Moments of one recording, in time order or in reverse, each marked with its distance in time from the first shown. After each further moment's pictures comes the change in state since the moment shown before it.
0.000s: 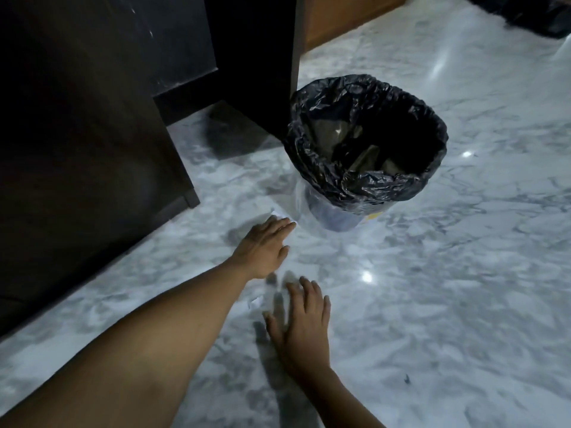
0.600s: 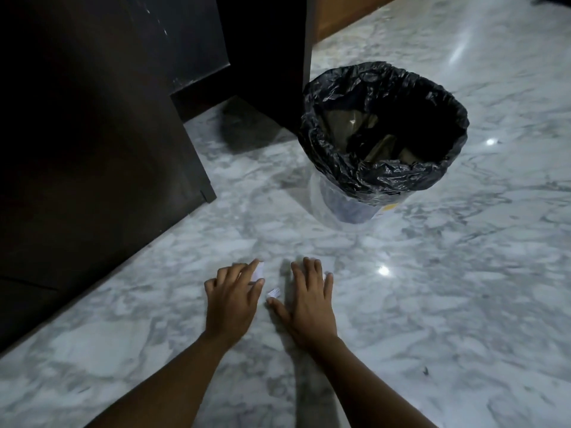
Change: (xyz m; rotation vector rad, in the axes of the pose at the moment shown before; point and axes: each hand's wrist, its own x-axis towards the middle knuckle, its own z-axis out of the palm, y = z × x) left_hand -0.137 0.001 0.052 -0.031 0.326 -0.453; right_hand 0.019 0.004 0.020 -0.074 -0.226 -0.074
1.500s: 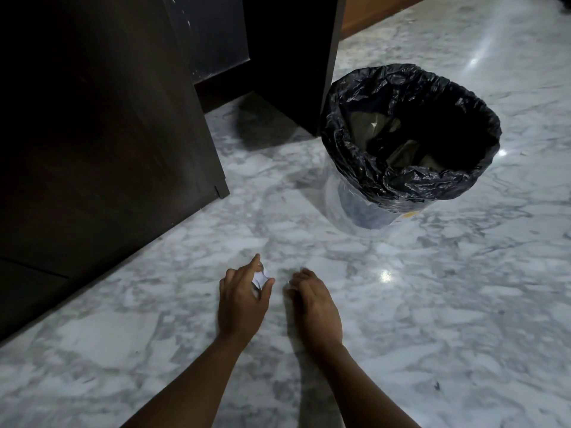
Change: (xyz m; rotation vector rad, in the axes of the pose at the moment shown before) left_hand -0.004 0.005 0.013 -0.257 0.201 -0.160; right_hand 0.004 0.003 0.021 0.273 0.201 -0.104
